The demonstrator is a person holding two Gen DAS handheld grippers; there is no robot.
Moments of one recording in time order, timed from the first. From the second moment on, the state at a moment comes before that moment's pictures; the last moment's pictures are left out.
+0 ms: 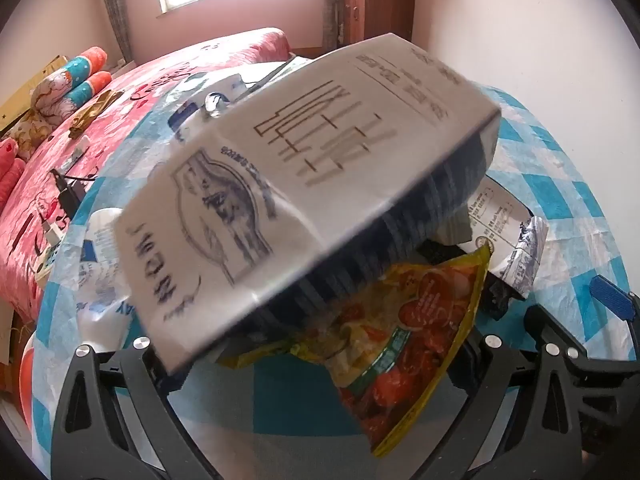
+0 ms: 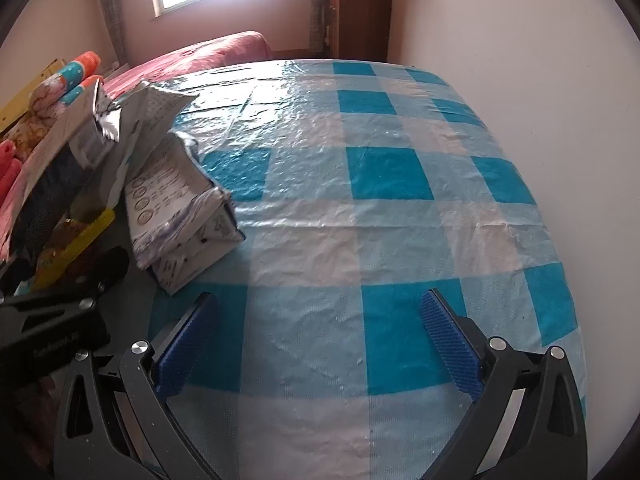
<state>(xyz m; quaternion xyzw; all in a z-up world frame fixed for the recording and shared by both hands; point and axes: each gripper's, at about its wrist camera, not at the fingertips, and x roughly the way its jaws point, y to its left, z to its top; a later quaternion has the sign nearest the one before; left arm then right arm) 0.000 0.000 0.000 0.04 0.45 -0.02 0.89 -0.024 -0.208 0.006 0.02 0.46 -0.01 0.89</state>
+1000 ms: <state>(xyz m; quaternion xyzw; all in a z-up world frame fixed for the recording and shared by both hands) -0.121 0.038 0.108 0.06 0.31 -0.03 0.95 -0.120 -0.201 0.105 0.01 0.33 0.00 0.95</state>
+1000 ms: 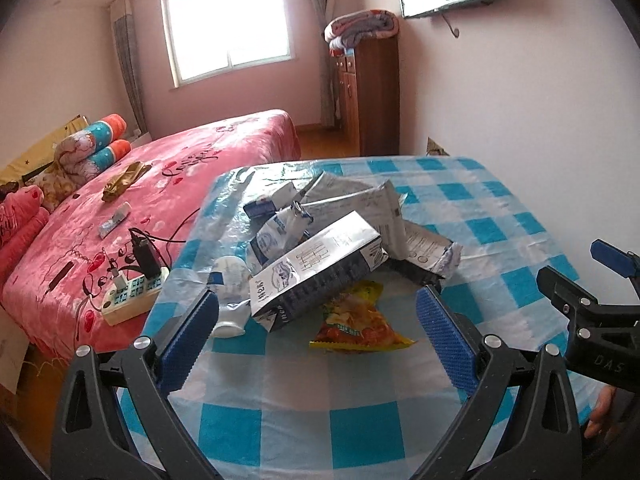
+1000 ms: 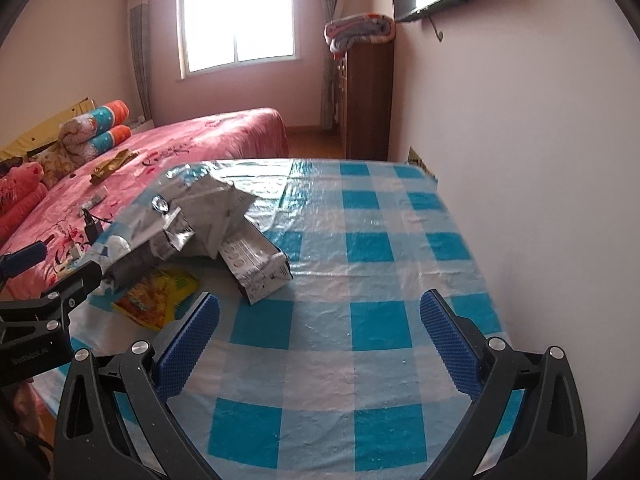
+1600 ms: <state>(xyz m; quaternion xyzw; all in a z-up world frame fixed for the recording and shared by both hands) -0.158 0.053 0.137 0.04 0.27 -0.03 0.96 -0.162 -0.196 0.145 0.01 0.26 0.01 0.96</state>
